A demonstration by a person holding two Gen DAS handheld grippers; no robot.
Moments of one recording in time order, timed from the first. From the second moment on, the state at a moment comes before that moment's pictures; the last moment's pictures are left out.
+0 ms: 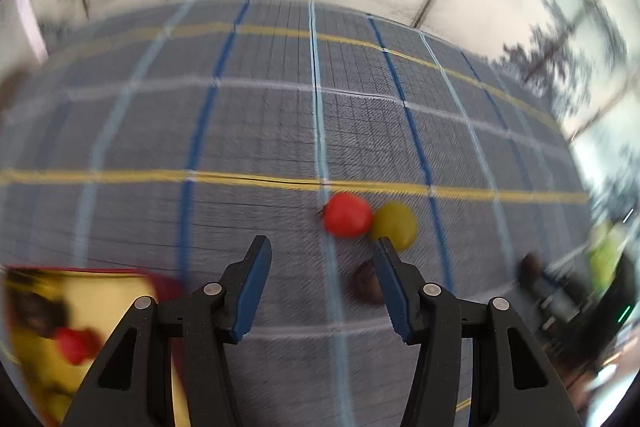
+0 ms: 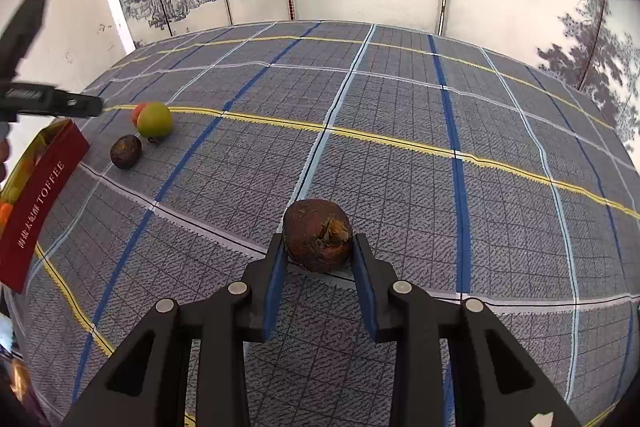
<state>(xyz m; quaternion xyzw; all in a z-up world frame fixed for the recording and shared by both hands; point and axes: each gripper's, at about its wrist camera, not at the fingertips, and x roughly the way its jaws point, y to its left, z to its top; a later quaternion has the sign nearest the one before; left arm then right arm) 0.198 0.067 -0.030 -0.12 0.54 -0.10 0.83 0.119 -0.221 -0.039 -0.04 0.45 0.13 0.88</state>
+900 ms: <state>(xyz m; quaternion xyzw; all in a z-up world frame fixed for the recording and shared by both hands) 0.210 0.077 -0.065 -0.25 0.53 -0.08 0.81 0.118 -0.216 -0.038 -0.04 0.45 0.14 0.88</state>
